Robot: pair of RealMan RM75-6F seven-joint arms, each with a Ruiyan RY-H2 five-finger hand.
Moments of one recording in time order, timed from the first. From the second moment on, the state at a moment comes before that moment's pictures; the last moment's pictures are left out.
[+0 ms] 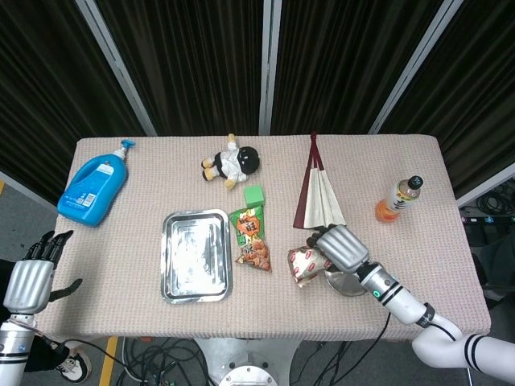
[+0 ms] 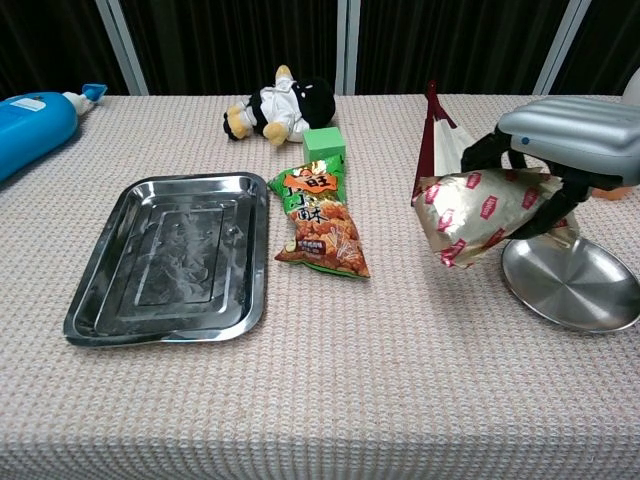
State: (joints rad) left arm -0.13 -1.29 0.02 -1.37 1.49 1.54 -0.04; right arm 0.65 -1.36 0.06 -1.48 -1.63 0.98 -0.05
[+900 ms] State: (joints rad) left arm -0.10 -1.29 -0.01 -1.32 1.50 1.52 -0.10; right arm 0.81 -1.41 0.11 -1.68 -1.44 0.75 -0.19
